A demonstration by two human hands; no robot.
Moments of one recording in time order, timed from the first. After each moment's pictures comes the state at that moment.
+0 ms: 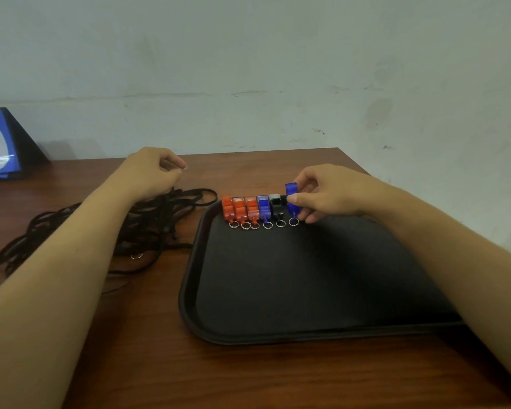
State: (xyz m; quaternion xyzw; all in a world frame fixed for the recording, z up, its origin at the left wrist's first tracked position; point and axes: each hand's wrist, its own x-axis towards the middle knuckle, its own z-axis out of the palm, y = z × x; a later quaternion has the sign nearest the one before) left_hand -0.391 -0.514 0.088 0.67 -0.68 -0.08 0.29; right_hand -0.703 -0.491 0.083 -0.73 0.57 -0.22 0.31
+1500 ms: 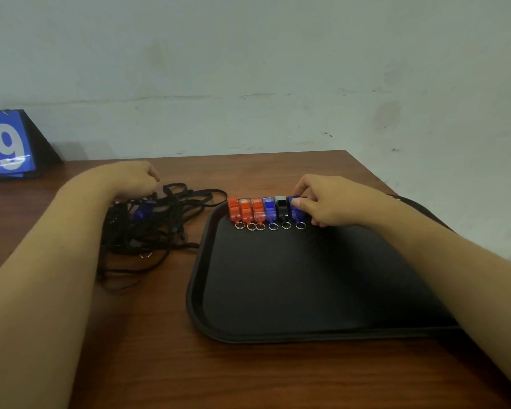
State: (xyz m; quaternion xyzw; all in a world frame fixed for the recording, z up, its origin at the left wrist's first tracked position) left_hand -0.373 -0.492 0.109 0.78 -0.61 -0.11 0.10; right_hand -0.695 -0.489 0.080 -0.80 0.58 -0.09 0.13
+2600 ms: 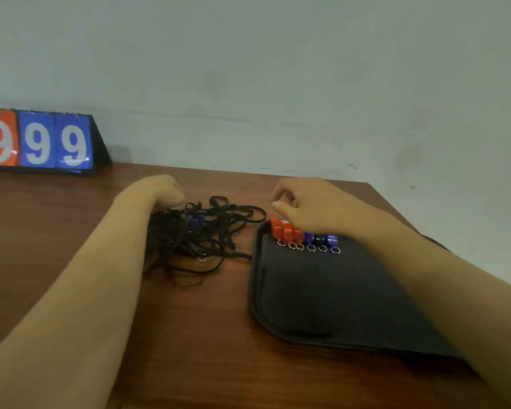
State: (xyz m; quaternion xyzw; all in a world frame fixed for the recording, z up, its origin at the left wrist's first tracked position) left_hand -0.303 -0.493 0.101 0.77 -0.60 -0.15 0.15; right_hand -0.602 -0.459 0.126 -0.87 0.47 -0.14 0.03
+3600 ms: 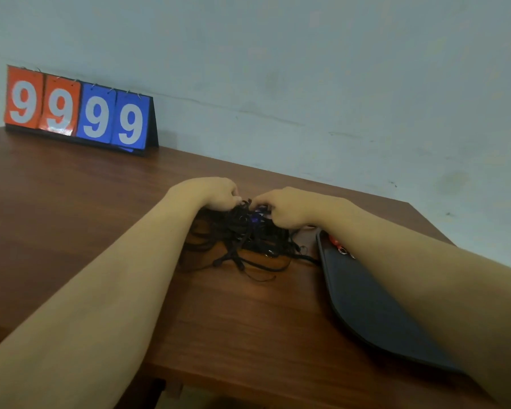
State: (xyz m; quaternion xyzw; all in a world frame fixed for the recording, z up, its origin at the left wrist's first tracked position) left_hand -0.266 -0.491 0.078 0.68 -0.72 -0.13 0.07; right_hand -0.450 -0.497 0.102 -0.90 0.42 0.08 0.01
